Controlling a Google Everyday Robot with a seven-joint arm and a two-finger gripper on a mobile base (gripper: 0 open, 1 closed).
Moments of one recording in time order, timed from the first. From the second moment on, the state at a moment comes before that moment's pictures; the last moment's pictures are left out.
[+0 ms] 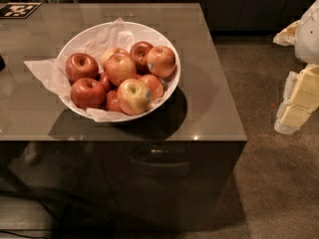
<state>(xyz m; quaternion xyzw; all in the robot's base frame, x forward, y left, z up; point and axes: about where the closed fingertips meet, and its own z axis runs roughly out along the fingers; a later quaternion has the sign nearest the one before) 0.438 -0.216 0.980 -0.60 0.78 -0.03 0.17</state>
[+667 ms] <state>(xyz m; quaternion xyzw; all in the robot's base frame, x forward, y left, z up) 0.441 -0.211 0.984 -0.61 0.78 -0.03 0.17</state>
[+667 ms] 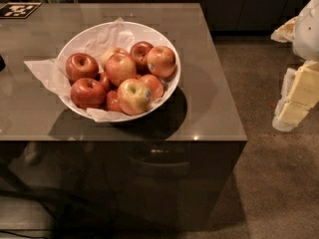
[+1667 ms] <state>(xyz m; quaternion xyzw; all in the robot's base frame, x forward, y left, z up) 0.496 -0.118 1.008 -0.69 0.70 0.02 0.16</state>
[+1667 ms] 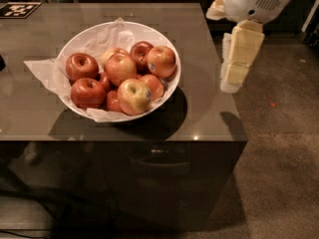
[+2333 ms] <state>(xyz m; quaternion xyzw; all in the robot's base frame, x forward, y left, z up) 0.499 -0.090 1.005 -0.71 0.68 0.04 0.19</state>
